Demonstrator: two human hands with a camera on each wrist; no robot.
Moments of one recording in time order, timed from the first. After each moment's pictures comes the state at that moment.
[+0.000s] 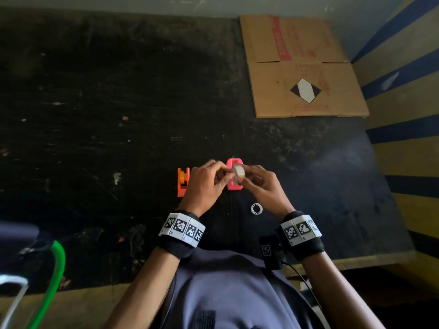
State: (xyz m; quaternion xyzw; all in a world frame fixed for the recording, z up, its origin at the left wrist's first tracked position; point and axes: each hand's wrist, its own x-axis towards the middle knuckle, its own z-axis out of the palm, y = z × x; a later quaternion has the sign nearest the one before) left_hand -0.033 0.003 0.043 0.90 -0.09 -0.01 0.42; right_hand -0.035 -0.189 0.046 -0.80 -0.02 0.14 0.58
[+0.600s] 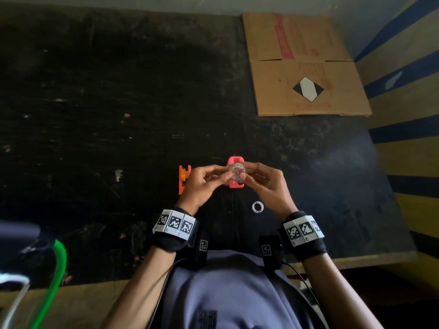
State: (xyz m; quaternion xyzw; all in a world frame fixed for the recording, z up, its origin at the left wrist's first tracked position) left_hand -0.043 0.007 0.042 0.69 0.05 -0.12 0.71; right_hand -0.044 -0.185 0.063 -0.72 -0.03 0.11 0.68
